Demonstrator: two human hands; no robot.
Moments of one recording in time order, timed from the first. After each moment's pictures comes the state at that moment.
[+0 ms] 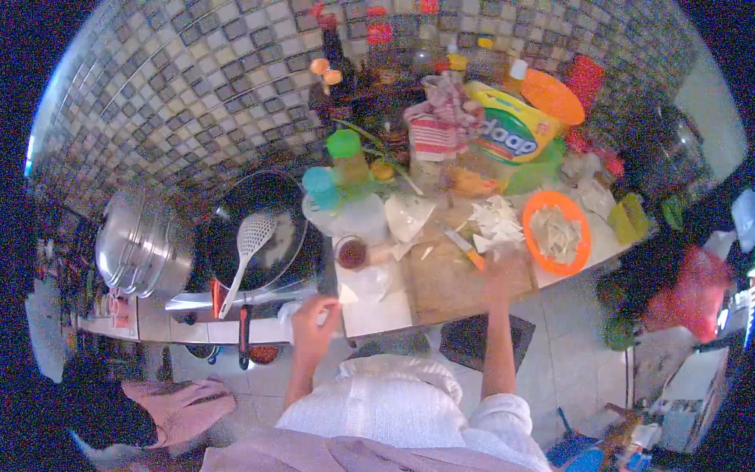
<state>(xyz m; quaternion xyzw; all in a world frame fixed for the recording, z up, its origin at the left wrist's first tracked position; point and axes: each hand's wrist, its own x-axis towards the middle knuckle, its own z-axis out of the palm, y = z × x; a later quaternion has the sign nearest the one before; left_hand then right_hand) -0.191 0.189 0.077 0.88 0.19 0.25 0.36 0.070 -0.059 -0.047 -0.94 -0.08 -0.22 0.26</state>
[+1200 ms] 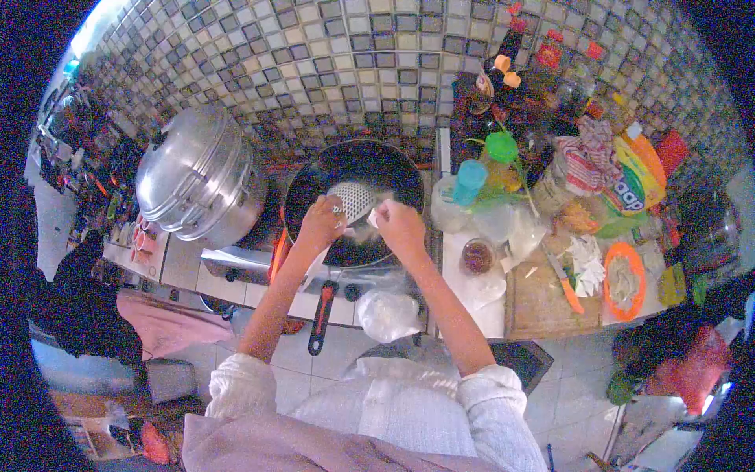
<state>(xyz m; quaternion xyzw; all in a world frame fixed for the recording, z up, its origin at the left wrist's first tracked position) -0.222 0.473 0.026 0.98 0.10 0.19 -0.01 -0.090 0.321 0.040 -0.81 -0.41 0.07 0.41</state>
